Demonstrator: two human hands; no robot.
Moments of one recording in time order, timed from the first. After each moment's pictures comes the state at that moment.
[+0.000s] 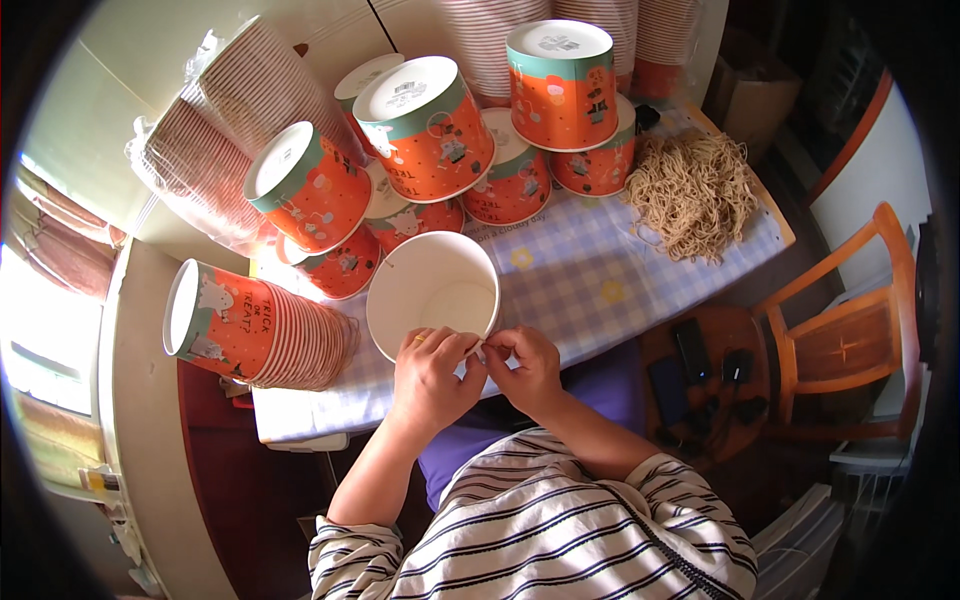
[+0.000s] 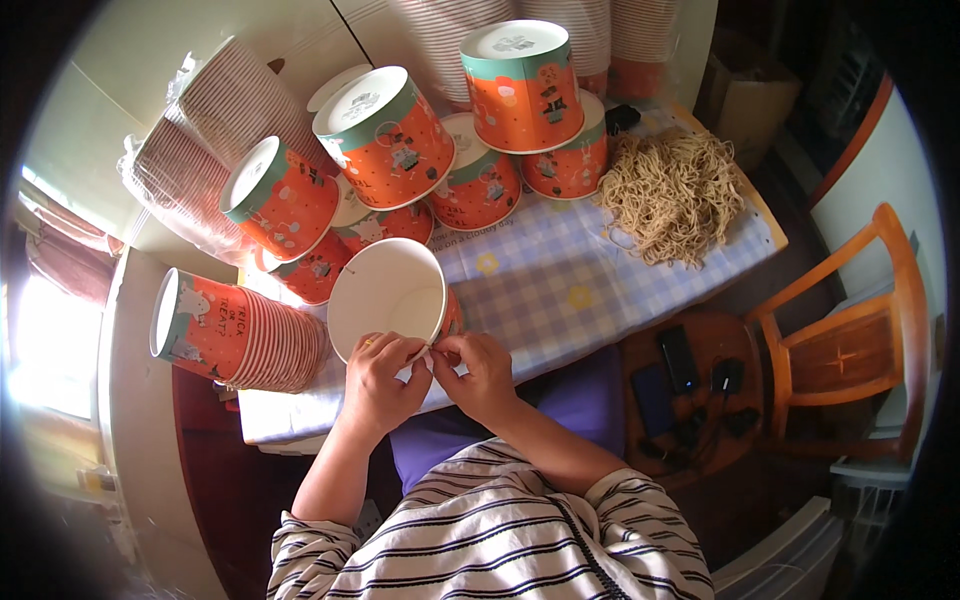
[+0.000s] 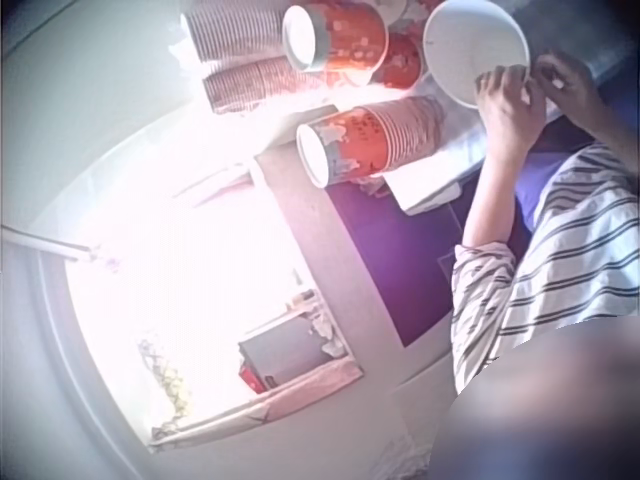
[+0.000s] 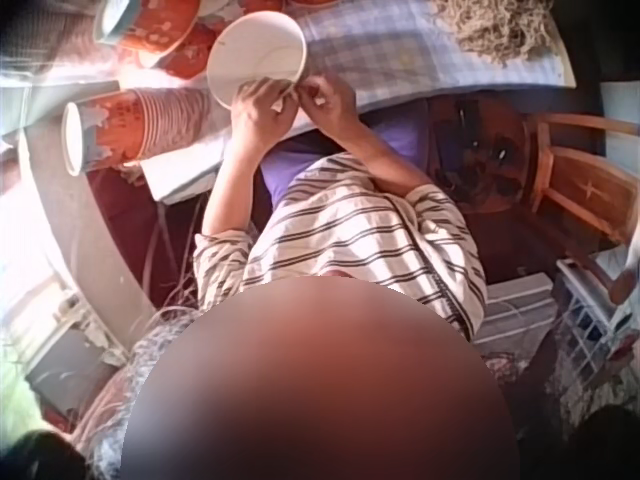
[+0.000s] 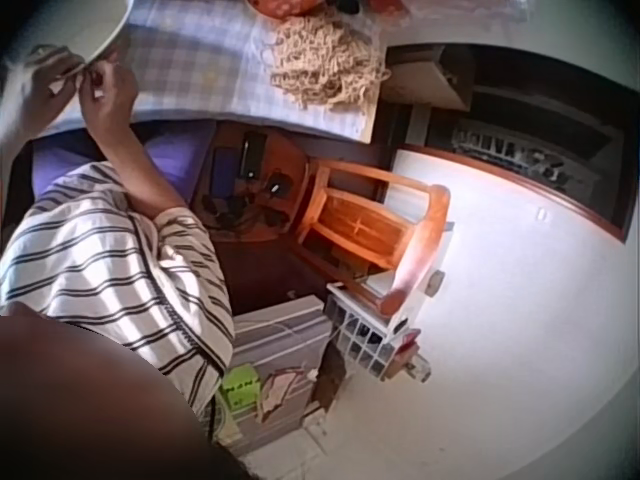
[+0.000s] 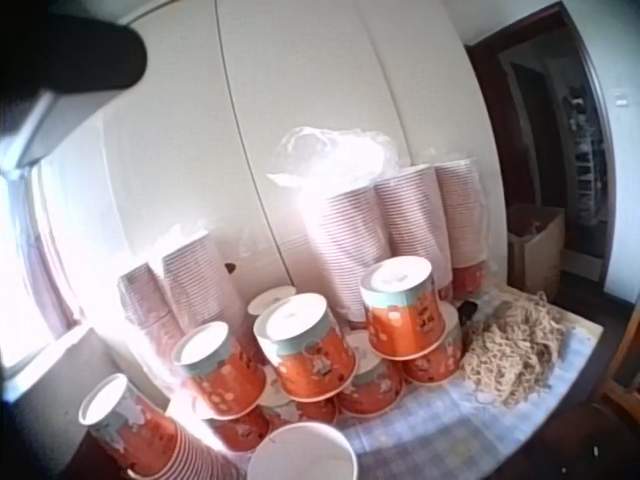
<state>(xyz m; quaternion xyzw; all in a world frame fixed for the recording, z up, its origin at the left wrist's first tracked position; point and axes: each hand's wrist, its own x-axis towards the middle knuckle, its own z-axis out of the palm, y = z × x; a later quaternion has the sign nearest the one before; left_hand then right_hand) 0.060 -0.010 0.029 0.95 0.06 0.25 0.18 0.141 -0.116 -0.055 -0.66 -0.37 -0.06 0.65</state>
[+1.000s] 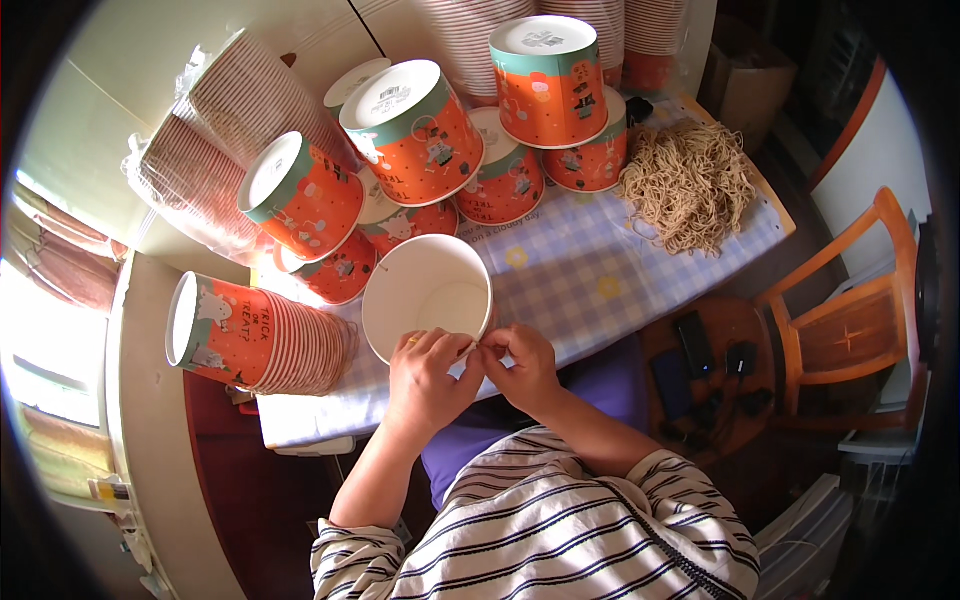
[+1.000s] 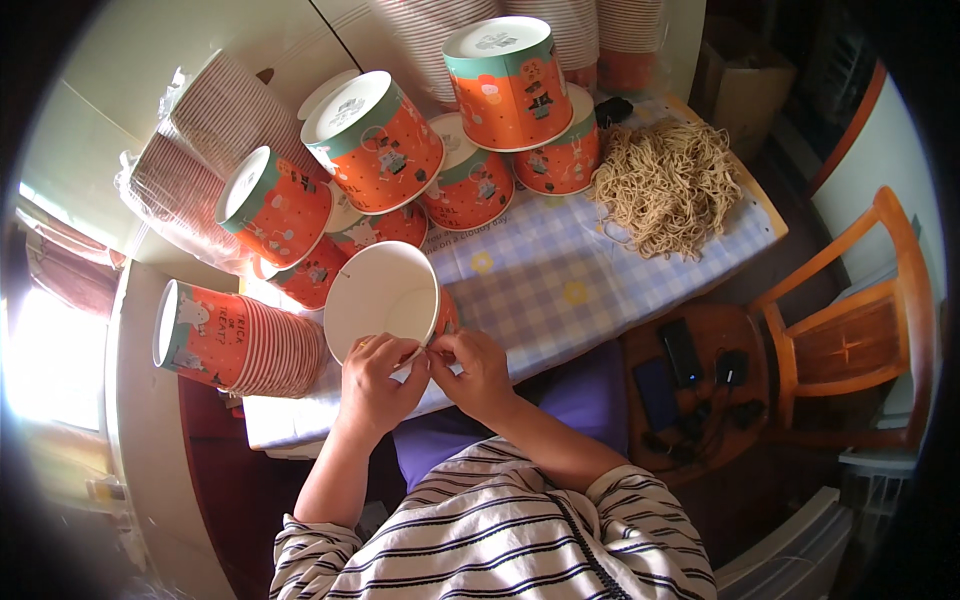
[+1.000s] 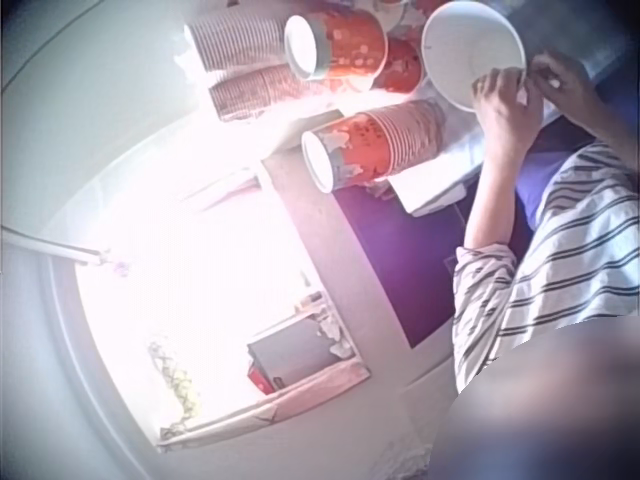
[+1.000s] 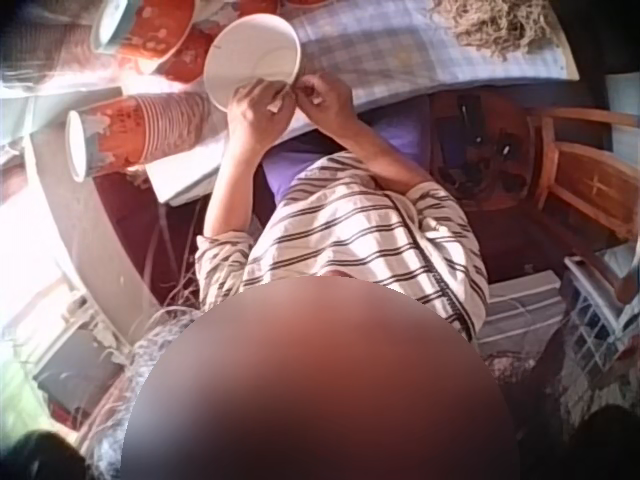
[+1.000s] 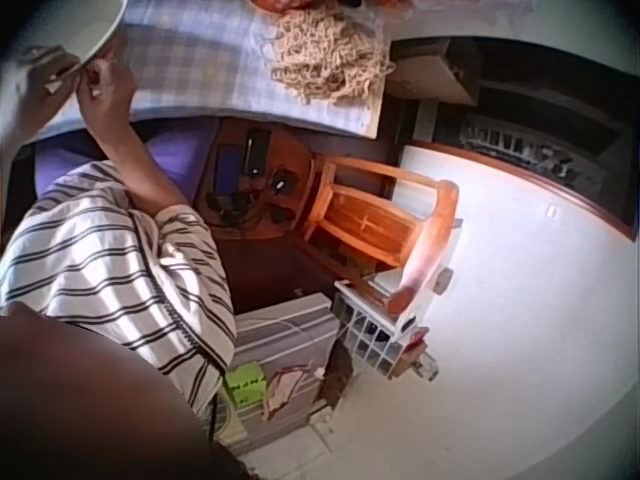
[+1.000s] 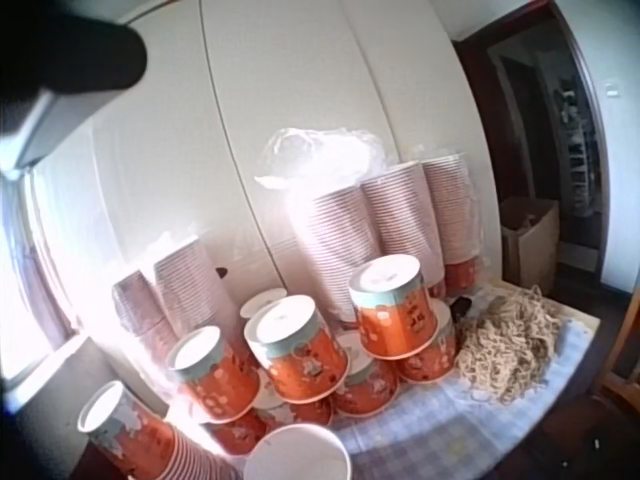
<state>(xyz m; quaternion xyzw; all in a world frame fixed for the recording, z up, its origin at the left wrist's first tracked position) 0.063 -0.015 0.034 0.95 0.08 0.22 0.19 0.146 -0.118 -0.057 -0.64 -0.38 -0.06 0.66</state>
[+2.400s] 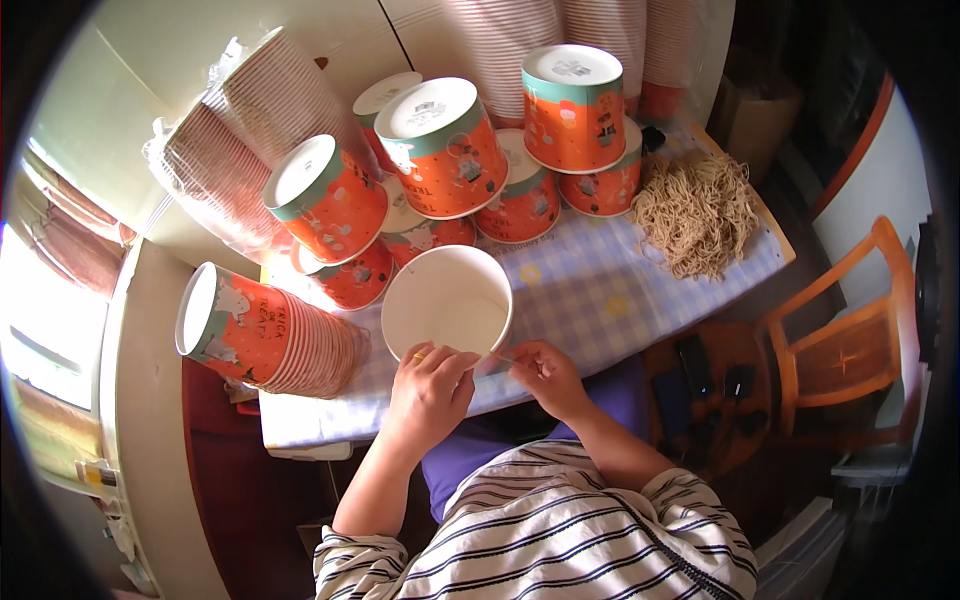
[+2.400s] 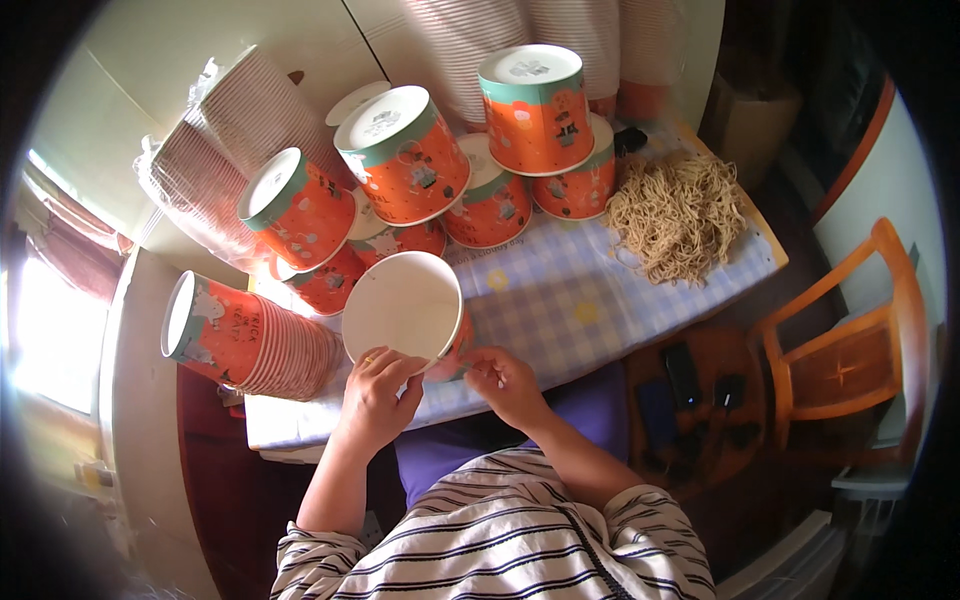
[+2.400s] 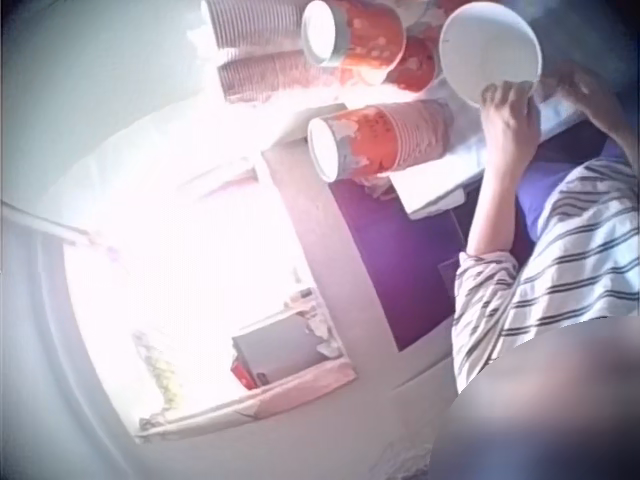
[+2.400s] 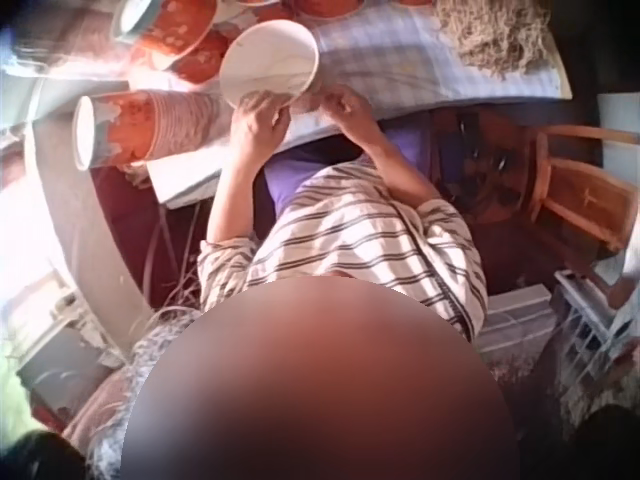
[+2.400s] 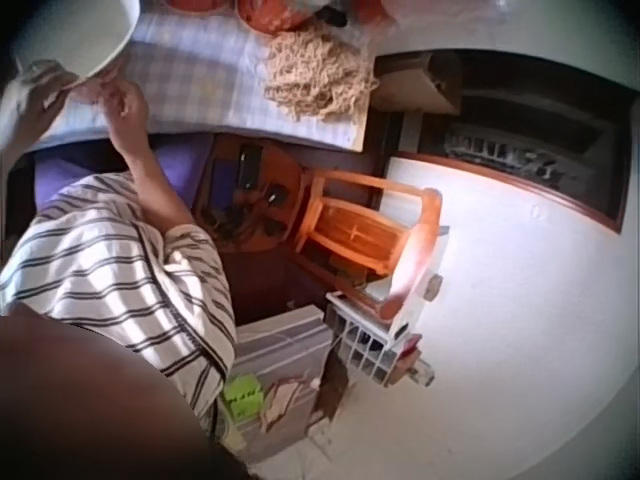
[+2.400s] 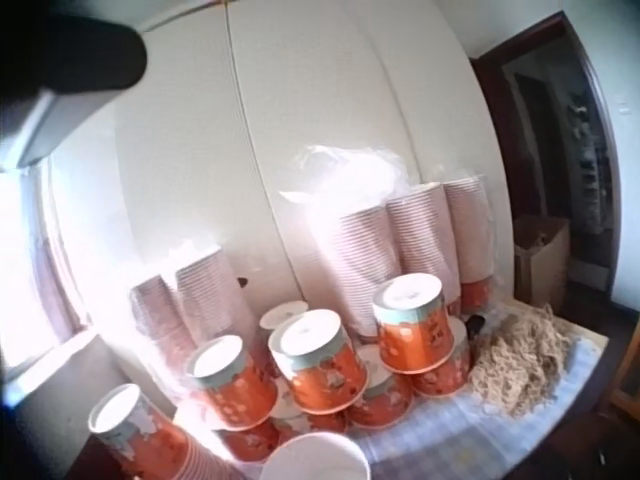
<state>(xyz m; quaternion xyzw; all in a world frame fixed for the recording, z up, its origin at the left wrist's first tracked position) 0.037 0.001 0.043 0.96 0.04 0.18 0.19 0.152 -0.139 -0.093 -0.55 -0.34 0.23 0.73</state>
